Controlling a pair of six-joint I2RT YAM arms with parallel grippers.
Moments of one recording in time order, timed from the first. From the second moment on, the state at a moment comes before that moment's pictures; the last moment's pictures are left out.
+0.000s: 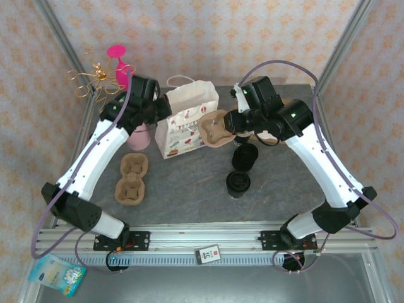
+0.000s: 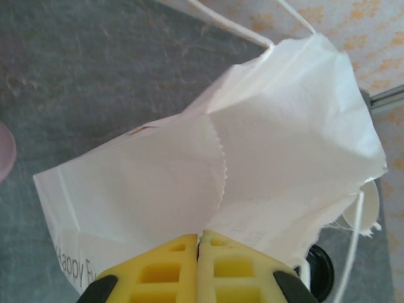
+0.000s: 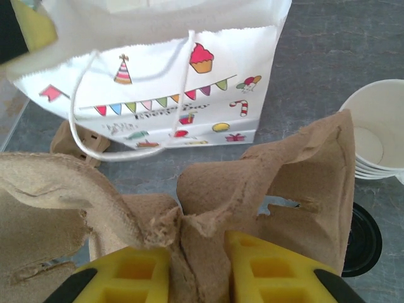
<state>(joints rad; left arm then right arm) -0.36 1.45 1.59 -0.88 0.00 -0.72 0.65 1.46 1.87 -1.22 -0.05 0.33</state>
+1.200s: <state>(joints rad) -0.59 1.10 1.23 -0.88 -0.18 -0.89 0.87 1.73 2.20 -1.32 -0.06 0.43</state>
